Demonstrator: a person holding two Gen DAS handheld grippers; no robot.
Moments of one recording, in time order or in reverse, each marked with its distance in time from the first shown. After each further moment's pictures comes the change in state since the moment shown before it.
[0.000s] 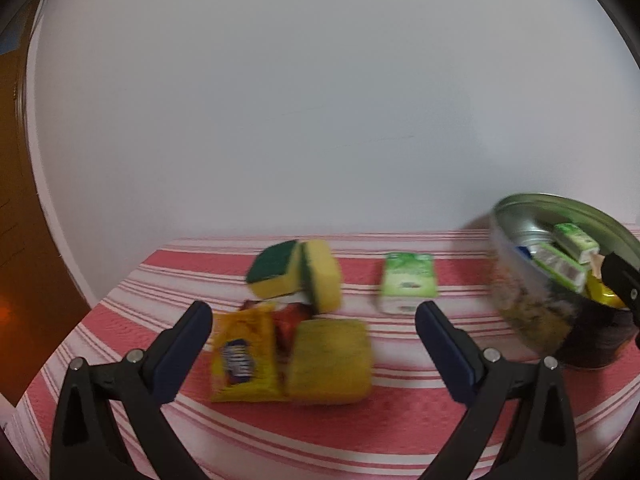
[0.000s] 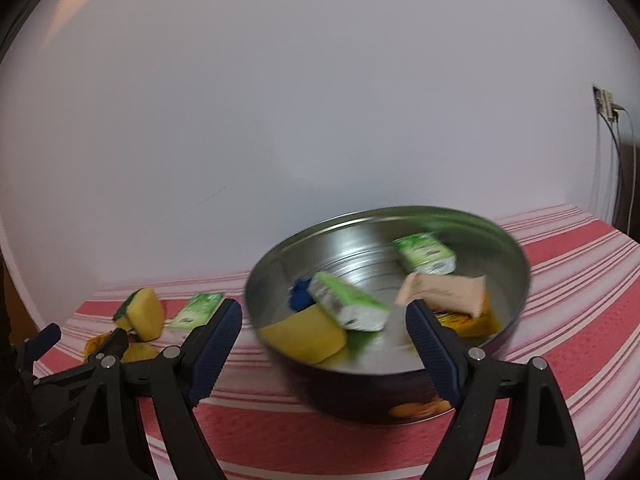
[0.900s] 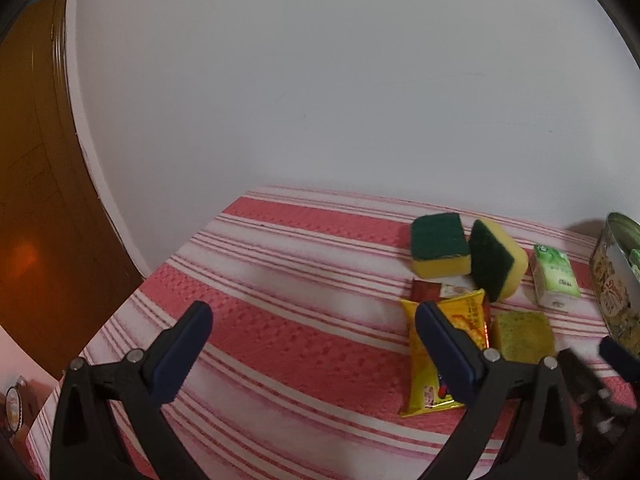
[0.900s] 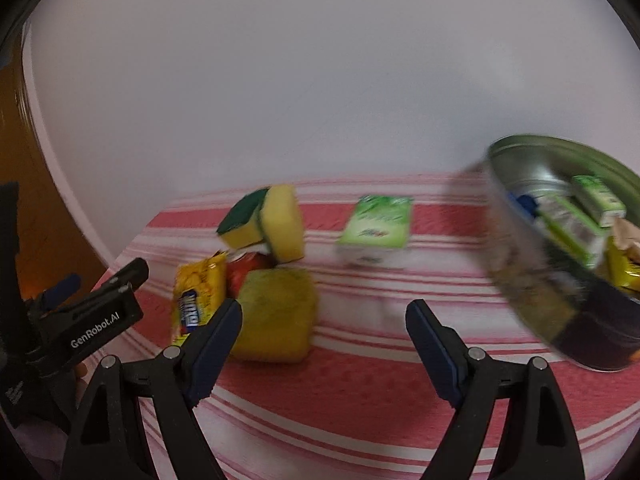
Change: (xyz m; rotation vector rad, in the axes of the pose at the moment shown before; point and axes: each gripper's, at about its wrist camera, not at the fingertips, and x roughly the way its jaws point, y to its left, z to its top) left arm 0.040 0.125 -0.003 -0.122 0.176 0.128; right arm 0.056 0.145 -0.038 -0.120 0.351 0.268
